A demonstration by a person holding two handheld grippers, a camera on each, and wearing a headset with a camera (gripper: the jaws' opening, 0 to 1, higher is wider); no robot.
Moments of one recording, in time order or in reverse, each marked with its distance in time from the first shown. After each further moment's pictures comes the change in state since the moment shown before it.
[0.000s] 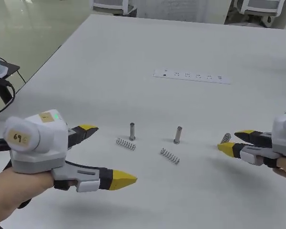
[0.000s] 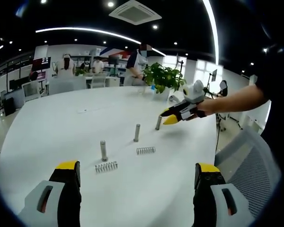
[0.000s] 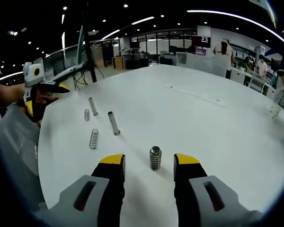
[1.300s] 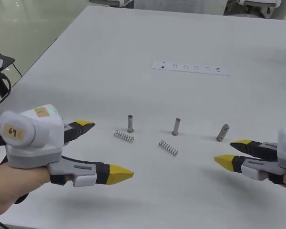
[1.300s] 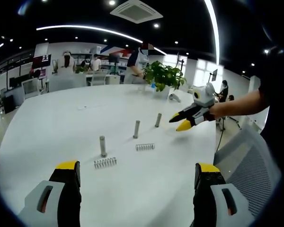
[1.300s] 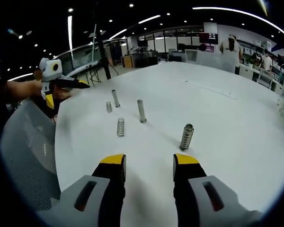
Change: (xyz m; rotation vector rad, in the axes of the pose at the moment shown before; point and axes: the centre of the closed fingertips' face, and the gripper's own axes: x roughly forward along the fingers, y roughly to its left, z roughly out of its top) left arm 0.000 -0.005 -0.005 -0.012 0.015 -0.003; right arm -0.021 0.046 -0.023 0.008 0.019 0.098
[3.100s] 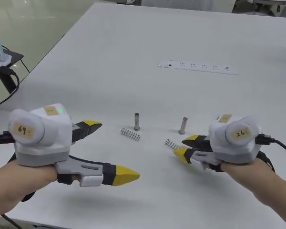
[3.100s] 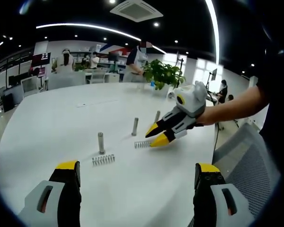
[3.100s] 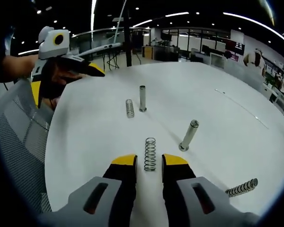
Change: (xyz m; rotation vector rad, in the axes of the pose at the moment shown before) left arm -0.001 -0.001 -0.007 -0.006 0.016 -0.010; right arm 0.096 0.065 0.021 -0.211 0.074 0.093
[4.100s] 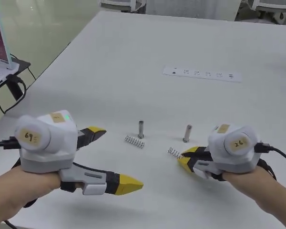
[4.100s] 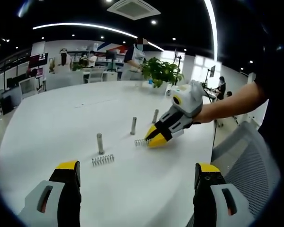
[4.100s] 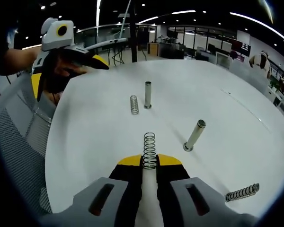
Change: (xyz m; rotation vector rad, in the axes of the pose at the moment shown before) left arm 0.000 -0.001 0.002 0.028 0.025 -0.012; right arm -0.003 0.006 -0.001 -0.040 0.023 0.040
